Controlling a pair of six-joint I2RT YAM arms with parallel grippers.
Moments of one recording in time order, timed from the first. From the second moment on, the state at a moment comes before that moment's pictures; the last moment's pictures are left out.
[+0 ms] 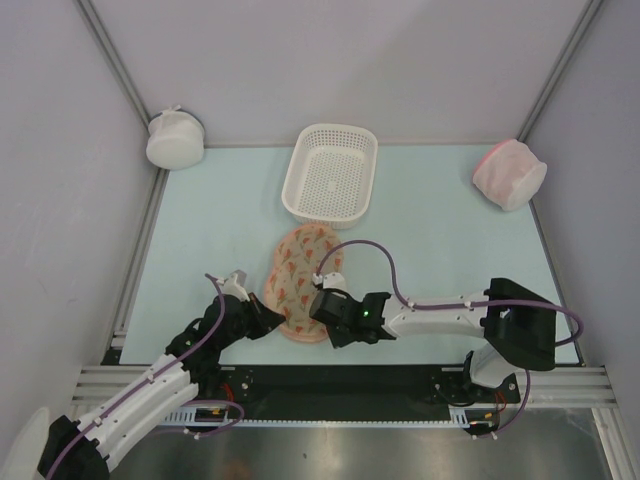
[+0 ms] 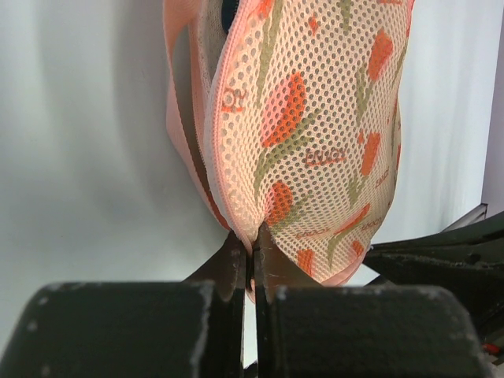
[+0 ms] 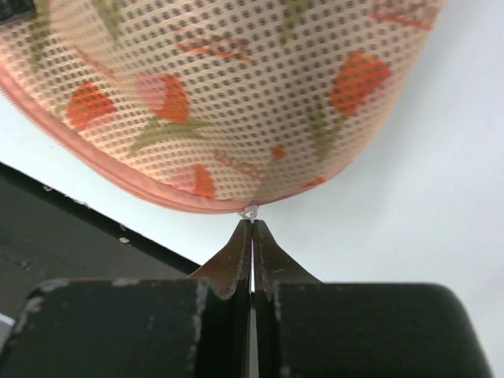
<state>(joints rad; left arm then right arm) -0.62 0.46 0.06 -0.20 0.05 -0.94 1.27 1.58 0.93 -0.44 0.23 0.77</state>
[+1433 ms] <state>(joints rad) -0.61 0.50 0.34 -0.46 -0.03 -0.79 1.11 1.37 0.97 -0.66 0.30 0.65</state>
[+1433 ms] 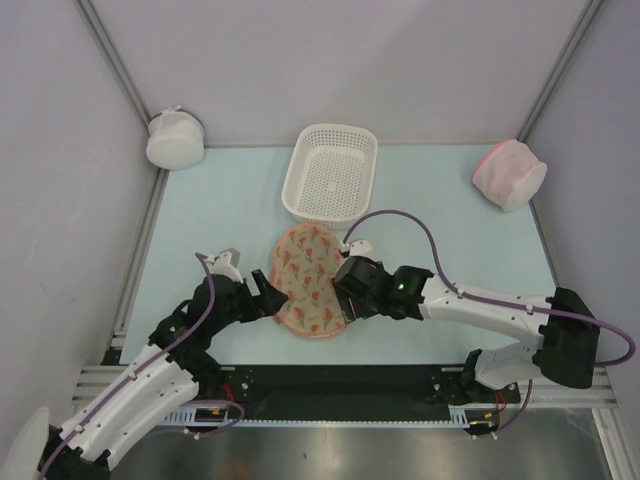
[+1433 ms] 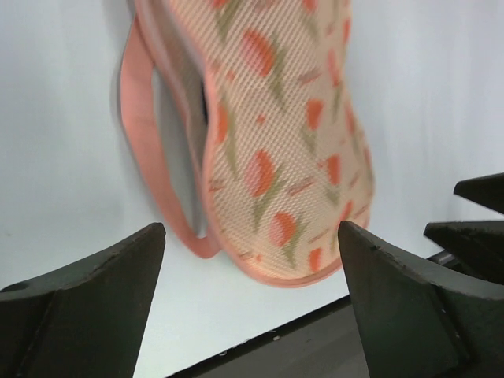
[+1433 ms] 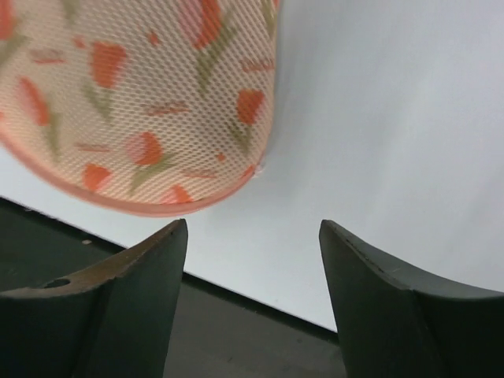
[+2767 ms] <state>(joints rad) 0.12 0.79 0.68 -0.54 0.13 -0.33 1.36 2.12 1.72 -0.68 0.55 0.52</state>
